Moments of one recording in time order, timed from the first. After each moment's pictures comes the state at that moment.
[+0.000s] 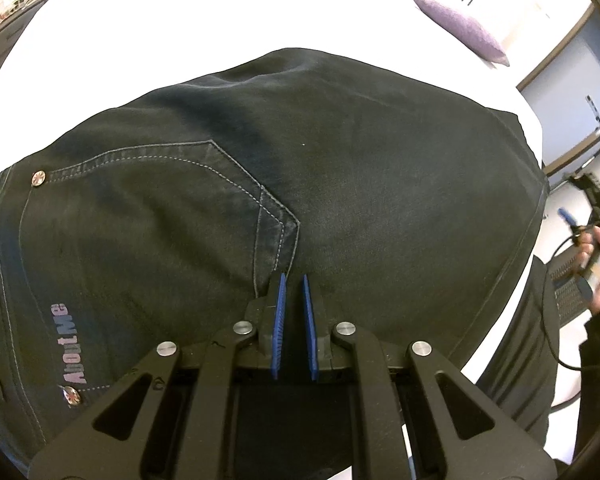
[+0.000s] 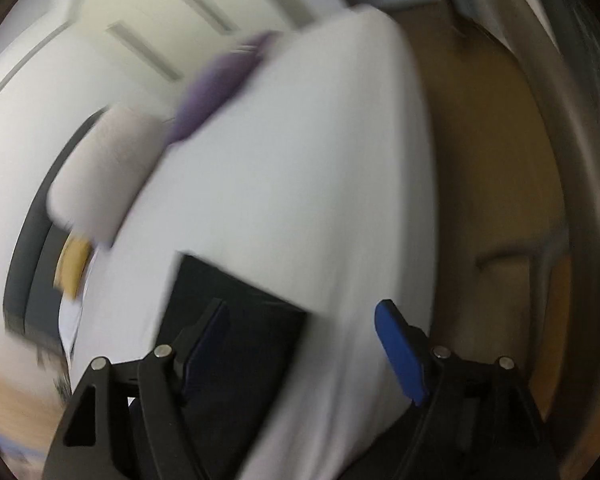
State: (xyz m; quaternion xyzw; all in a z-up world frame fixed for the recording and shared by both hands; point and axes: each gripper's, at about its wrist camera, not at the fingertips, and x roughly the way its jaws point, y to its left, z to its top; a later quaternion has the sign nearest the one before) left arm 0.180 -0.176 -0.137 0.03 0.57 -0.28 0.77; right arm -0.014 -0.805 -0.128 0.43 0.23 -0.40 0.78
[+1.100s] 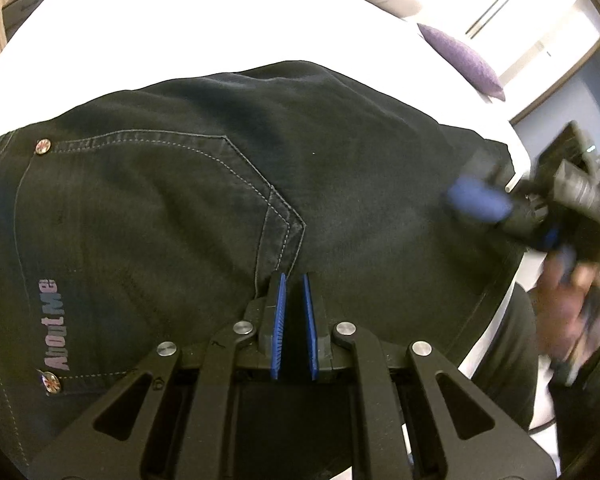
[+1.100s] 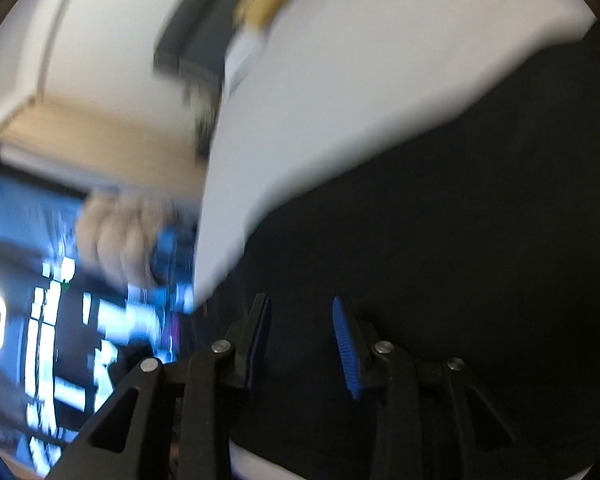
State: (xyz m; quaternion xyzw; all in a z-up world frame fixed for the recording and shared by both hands) left arm 0.174 -0.137 -0.140 -0.03 0.56 -0.29 0.78; right arm 0.172 -0.574 -0.205 0.42 0.48 0.11 0.76
